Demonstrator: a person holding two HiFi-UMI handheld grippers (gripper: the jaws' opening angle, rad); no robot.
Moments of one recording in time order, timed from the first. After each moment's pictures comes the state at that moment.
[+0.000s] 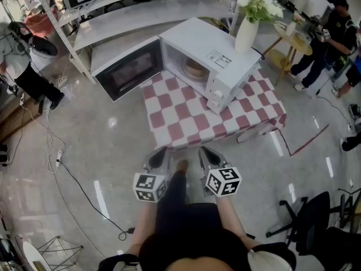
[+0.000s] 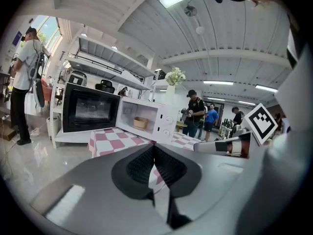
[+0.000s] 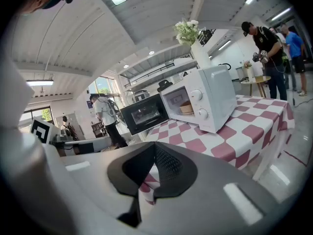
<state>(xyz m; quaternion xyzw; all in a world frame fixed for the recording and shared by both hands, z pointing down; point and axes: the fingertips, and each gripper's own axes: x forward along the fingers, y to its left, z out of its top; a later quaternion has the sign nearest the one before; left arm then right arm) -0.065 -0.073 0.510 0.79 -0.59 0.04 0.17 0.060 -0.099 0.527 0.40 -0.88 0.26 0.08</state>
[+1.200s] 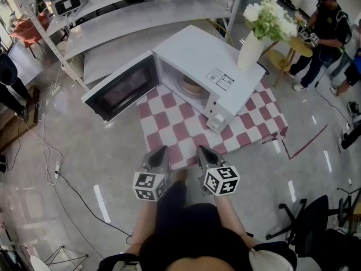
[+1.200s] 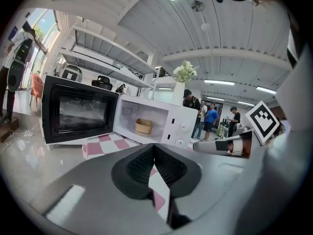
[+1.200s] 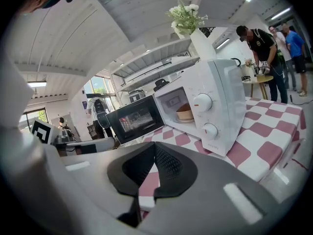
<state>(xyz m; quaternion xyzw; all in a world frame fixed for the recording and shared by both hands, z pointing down) -0.086 -0.190 0.507 0.80 -0.57 0.04 0.18 0.033 -0.208 0.519 0.41 -0.87 0.26 0.09</state>
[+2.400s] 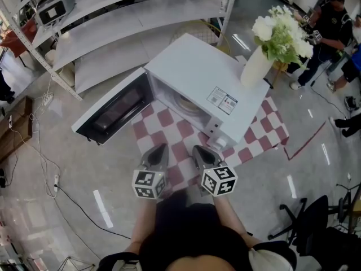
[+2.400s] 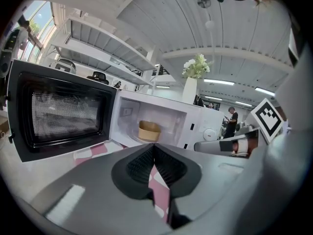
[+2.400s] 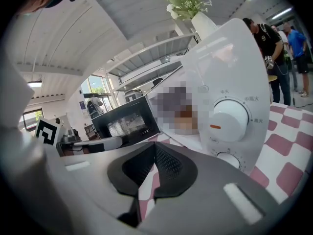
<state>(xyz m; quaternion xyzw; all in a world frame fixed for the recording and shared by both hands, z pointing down) -0.104 -0.303 0.514 0.81 -0.55 0.05 0.19 0.004 -0.305 0.519 0.41 -0.87 0.27 0.09</state>
